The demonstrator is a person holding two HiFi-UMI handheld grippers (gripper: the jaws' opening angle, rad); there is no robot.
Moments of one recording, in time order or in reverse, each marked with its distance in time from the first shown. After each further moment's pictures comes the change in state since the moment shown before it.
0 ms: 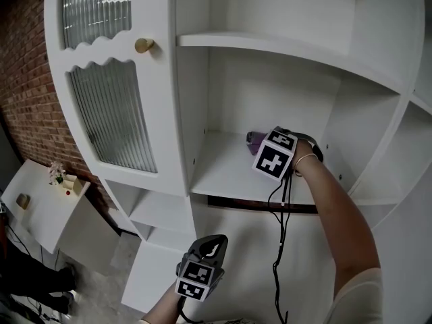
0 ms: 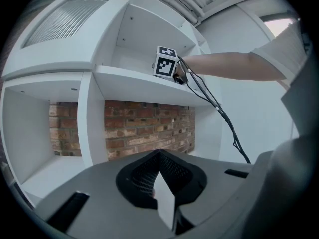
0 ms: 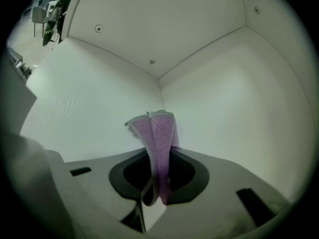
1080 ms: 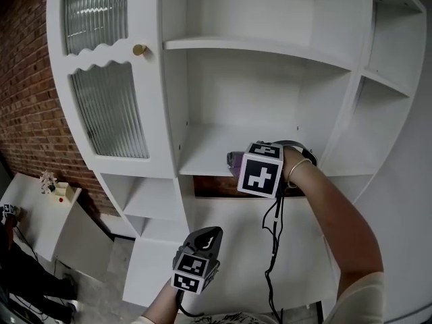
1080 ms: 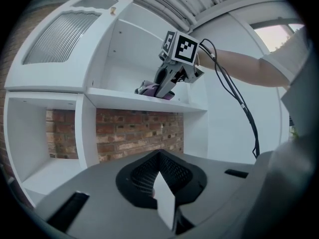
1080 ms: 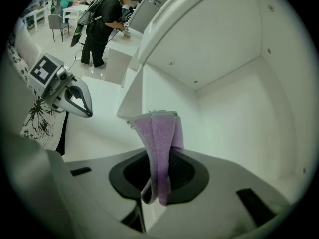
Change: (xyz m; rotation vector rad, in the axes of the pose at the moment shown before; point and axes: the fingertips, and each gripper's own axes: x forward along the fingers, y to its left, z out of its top) left arm -0.046 -0.047 0.013 0.019 -0.052 -0.068; right arm -0.128 0.107 -0.017 -0.098 0.047 0.198
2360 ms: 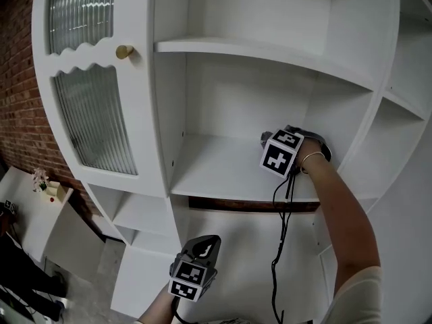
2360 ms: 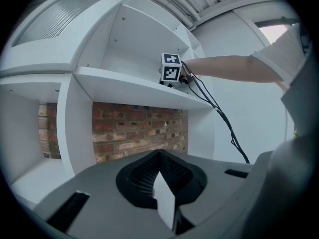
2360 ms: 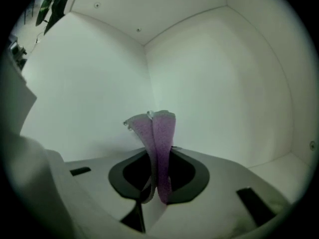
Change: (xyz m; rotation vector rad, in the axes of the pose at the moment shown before) left arm 0.054 0.021 -0.005 -0.011 0.019 -0.004; right arm 0.072 -0.153 -0.097 0.130 0.205 -0.294
